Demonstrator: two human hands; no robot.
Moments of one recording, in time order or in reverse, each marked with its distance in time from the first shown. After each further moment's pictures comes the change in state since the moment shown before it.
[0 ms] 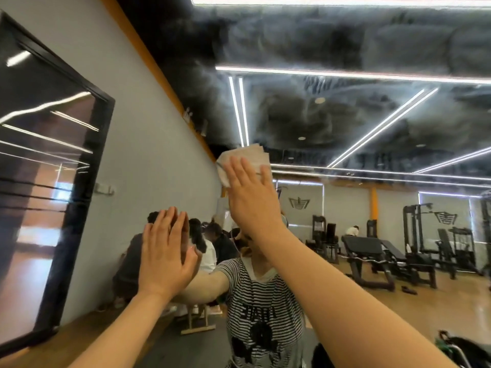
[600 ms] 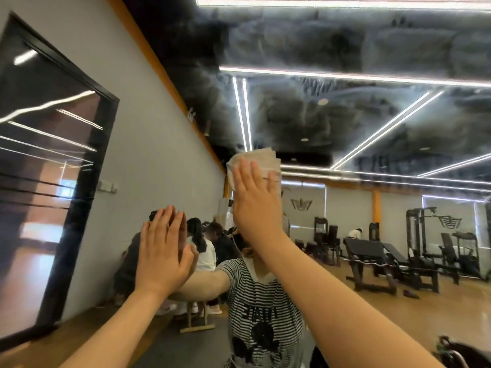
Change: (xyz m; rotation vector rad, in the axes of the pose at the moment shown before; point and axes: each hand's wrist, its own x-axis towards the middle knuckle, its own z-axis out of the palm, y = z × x) left_hand -0.001 0.002 -0.002 0.030 -0.023 -0.005; right_hand -0.013 0.004 0.005 0.057 0.028 0.060
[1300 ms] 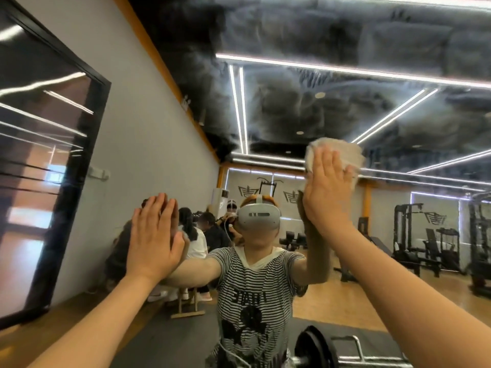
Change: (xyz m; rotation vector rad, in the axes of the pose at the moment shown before) left_hand 0.001 0.003 0.000 0.020 -0.014 -0.022; right_hand -0.029 0.118 -0.010 0.092 0.129 0.273
